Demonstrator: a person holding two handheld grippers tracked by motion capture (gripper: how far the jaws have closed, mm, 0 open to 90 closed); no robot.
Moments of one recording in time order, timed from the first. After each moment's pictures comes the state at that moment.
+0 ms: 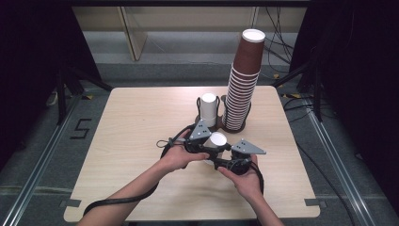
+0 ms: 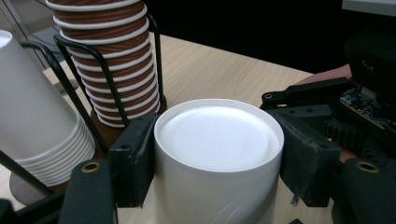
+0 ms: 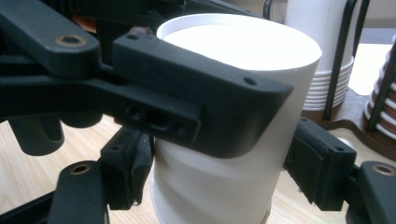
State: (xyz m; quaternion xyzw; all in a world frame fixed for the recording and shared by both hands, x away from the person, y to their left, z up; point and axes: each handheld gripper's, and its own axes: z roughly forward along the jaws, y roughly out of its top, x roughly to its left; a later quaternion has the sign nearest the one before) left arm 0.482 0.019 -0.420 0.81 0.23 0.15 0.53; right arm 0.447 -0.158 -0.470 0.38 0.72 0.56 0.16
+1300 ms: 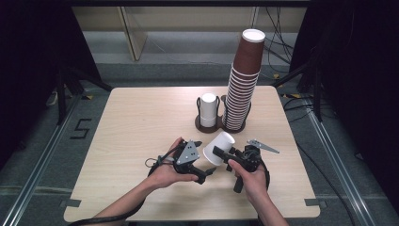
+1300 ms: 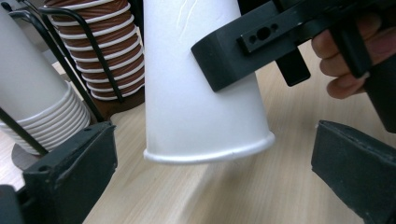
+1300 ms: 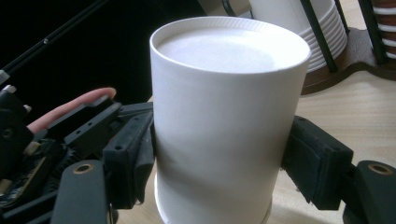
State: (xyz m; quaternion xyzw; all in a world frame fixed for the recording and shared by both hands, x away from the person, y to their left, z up) left arm 0.451 0.047 -0.466 0.81 0.17 0.18 0.53; right arm 0.450 -0.184 -0.475 0.50 0.61 0.61 0.00
